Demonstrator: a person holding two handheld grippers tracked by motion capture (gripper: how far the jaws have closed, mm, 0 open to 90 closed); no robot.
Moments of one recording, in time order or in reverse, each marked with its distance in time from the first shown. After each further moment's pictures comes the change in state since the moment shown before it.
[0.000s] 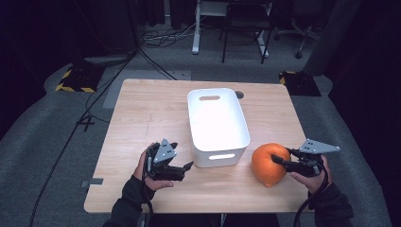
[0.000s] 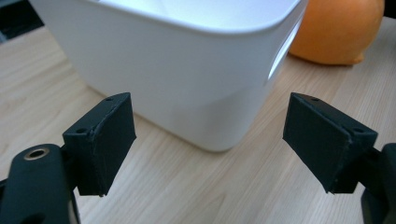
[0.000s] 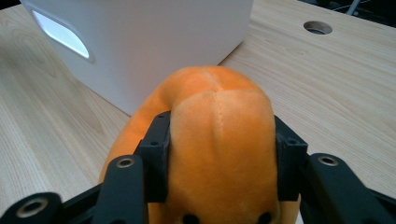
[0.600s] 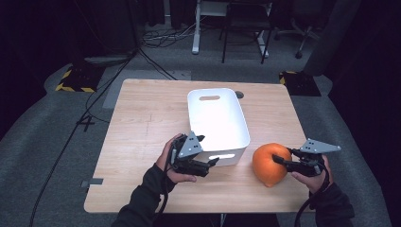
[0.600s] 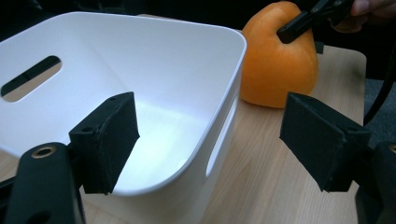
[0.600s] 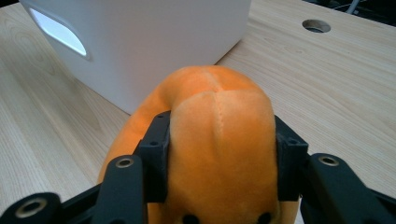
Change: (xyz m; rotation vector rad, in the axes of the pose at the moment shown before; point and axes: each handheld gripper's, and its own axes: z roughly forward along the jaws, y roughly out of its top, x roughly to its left) left arm -0.033 0.058 0.027 -0.064 -0.122 0.112; right arm -0.002 -0.001 -0.001 0.007 0.001 0.003
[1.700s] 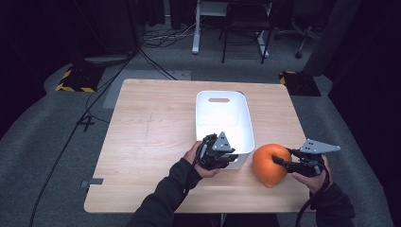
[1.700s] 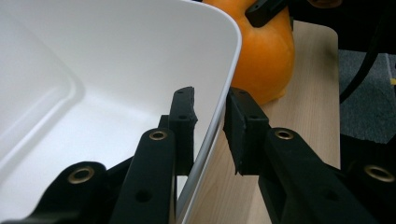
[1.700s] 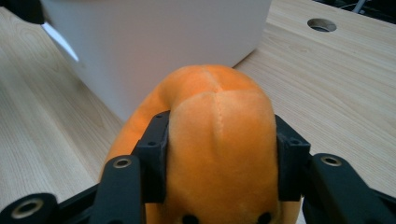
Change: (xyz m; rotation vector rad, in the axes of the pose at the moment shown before) left arm -0.012 0.018 0.066 0.154 -0.167 0.040; right arm 0.000 -0.001 0.000 0.004 0.014 -0.012
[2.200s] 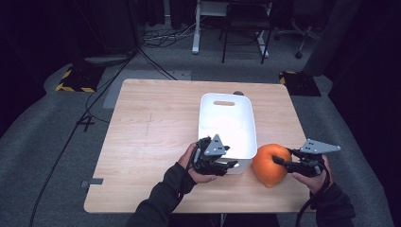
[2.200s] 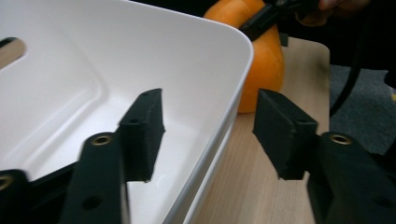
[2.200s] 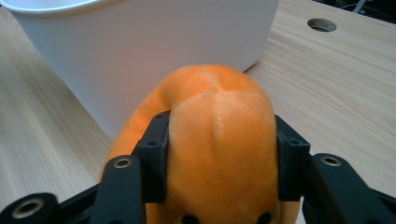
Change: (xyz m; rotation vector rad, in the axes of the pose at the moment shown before) left arm -0.008 -0.007 -0.021 -0.081 0.028 -0.006; right arm -0.001 -0.001 0.000 -0.001 0.002 -0.002
